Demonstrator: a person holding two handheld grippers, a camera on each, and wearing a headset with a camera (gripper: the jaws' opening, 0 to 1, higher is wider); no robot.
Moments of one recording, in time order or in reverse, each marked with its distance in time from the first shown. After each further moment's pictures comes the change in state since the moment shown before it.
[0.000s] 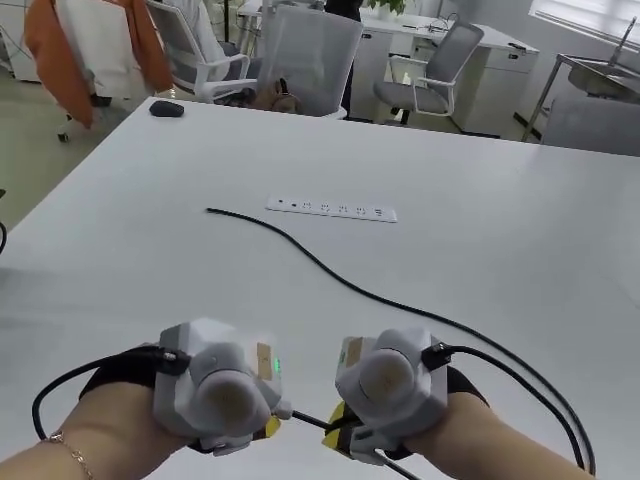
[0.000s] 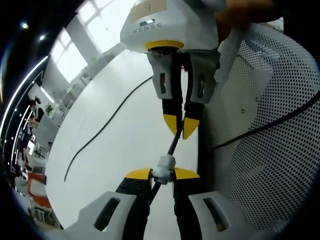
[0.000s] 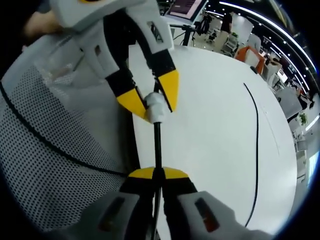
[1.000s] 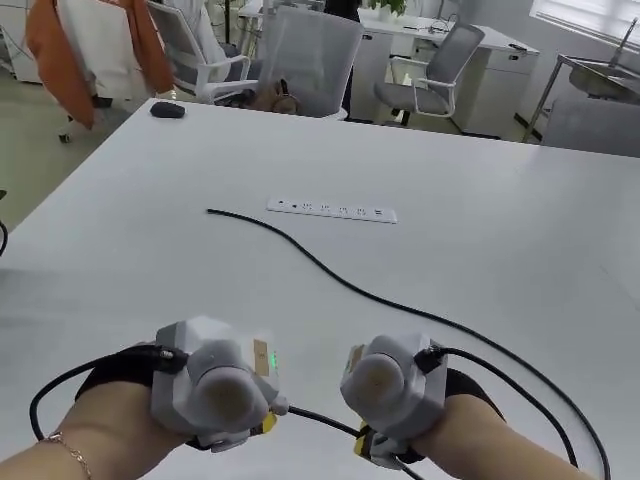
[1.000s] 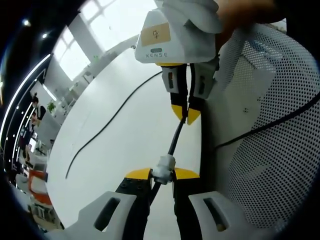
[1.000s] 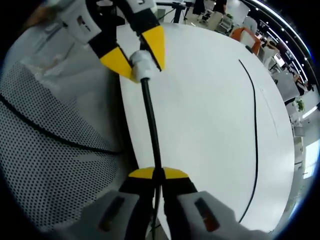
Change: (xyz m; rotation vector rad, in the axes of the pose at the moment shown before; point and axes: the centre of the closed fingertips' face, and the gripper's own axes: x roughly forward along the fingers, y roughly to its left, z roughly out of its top) left arm -0.001 0.005 -0.003 -0.014 0.011 0.022; right arm 0.001 -0.009 -0.040 0.062 0.177 -0.035
